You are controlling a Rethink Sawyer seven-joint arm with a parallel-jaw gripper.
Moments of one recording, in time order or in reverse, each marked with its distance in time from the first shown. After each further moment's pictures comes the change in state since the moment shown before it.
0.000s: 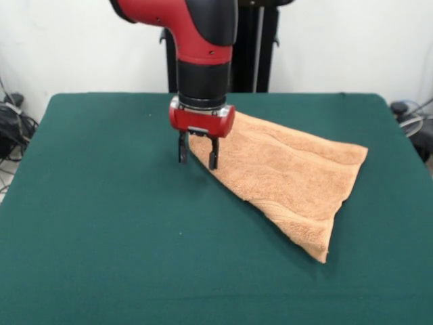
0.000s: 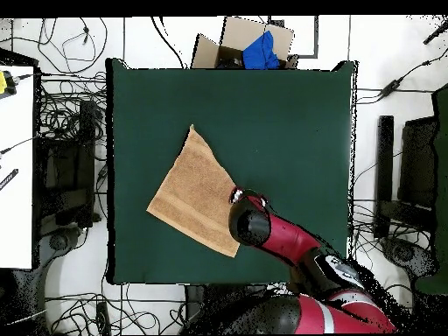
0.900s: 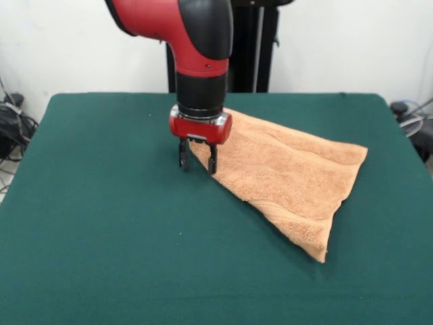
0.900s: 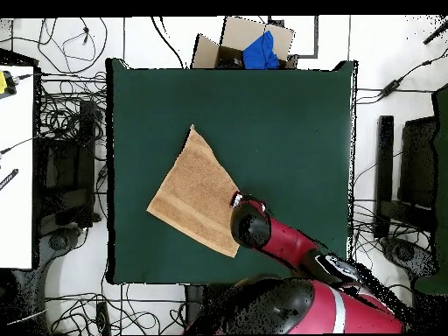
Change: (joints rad) arm -0.027 0.064 0.009 -0.001 -0.005 -0.039 0.000
